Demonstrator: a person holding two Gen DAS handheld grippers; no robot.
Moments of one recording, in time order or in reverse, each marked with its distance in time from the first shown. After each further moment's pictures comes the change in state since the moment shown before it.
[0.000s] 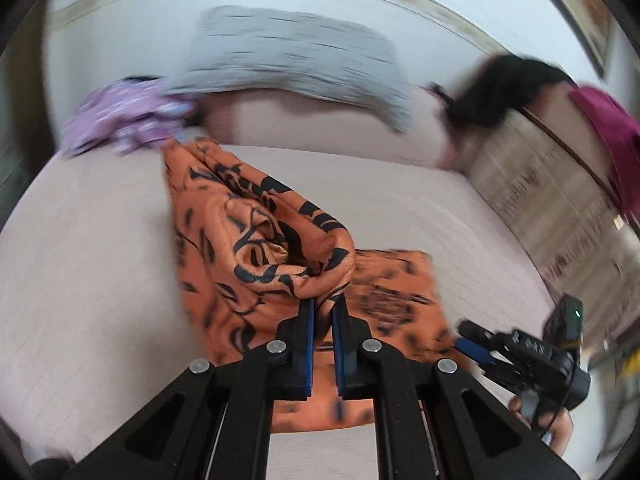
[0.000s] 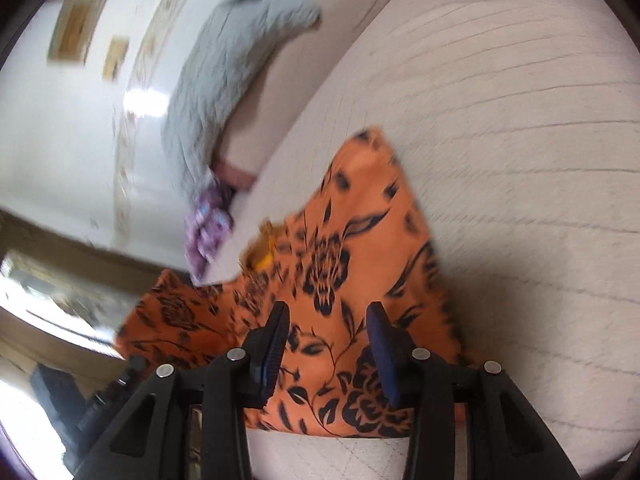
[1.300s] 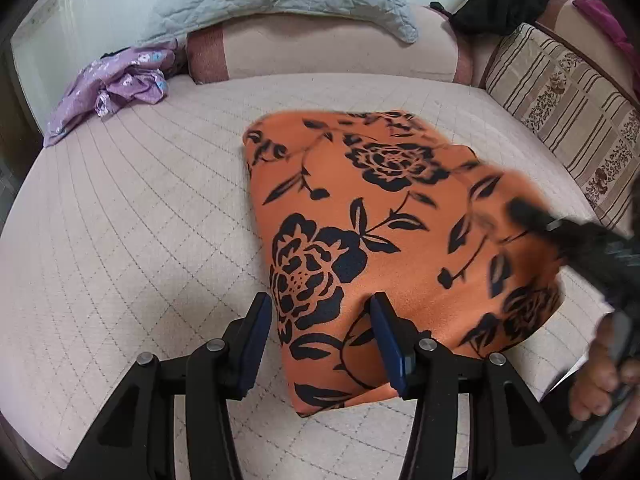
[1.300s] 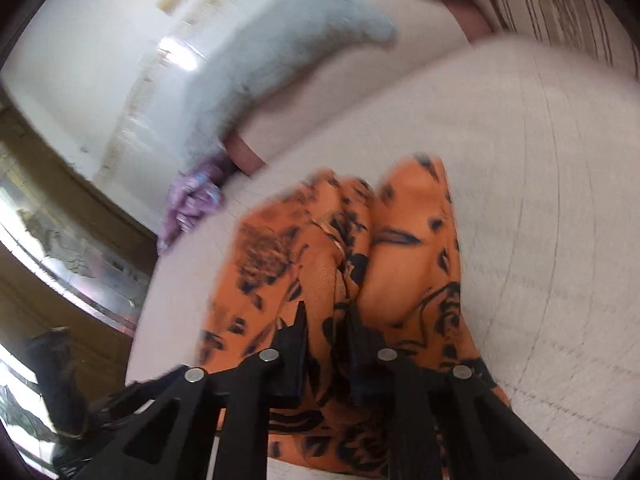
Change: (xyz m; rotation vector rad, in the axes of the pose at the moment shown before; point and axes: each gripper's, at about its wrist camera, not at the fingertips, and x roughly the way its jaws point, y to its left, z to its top) left arm 0.069 0.026 -0.057 0.106 0.184 0.113; right arm 0.036 0.073 -0.021 -0.400 -0.077 -0.141
